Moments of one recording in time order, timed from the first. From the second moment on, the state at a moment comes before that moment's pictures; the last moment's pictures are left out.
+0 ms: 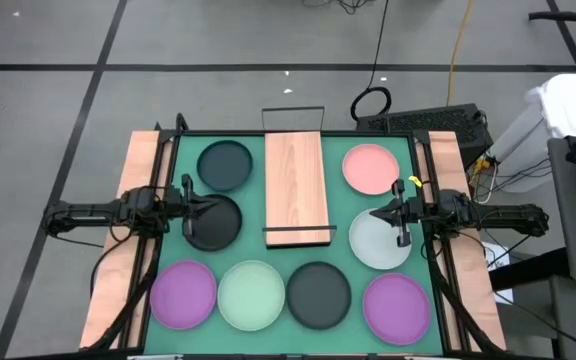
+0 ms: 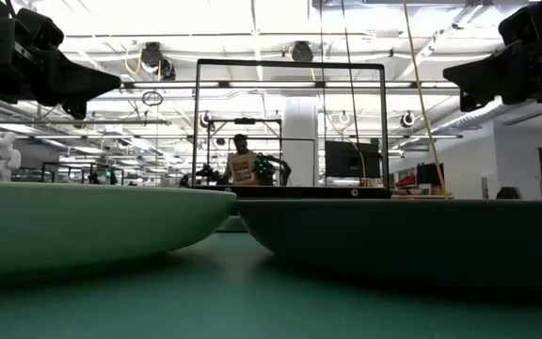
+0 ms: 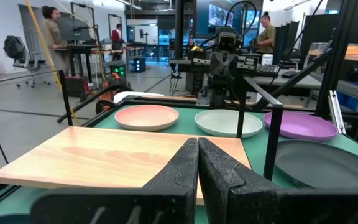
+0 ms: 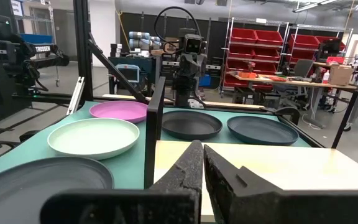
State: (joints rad) left arm 0.02 0.02 0.01 0.06 -0.11 0.00; right arm 0.00 0.00 0.02 0.04 -0.03 -0.07
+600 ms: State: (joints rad) left arm 0.02 0.02 0.01 0.06 -0.11 0.00; right arm 0.00 0.00 0.02 0.04 -0.03 -0.07
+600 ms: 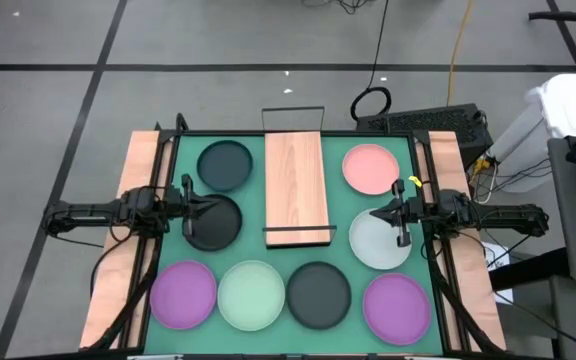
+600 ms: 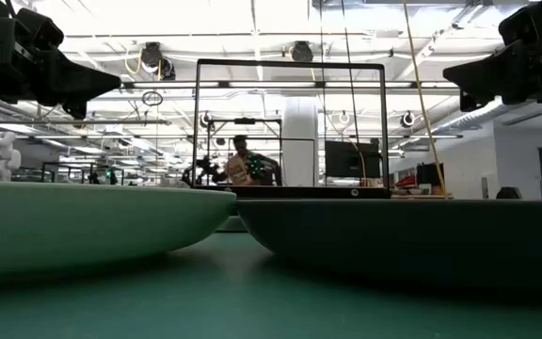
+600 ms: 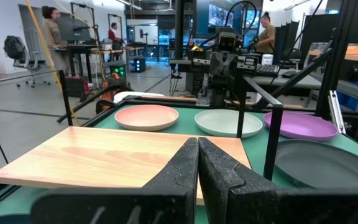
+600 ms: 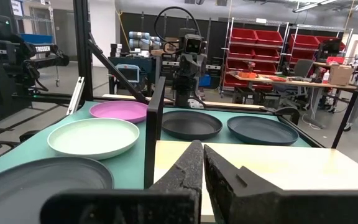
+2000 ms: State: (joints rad) left arm 0.02 0.02 0.01 0.06 -0.11 0.00; right arm 0.00 0.44 0.44 -0.03 0.03 0.05
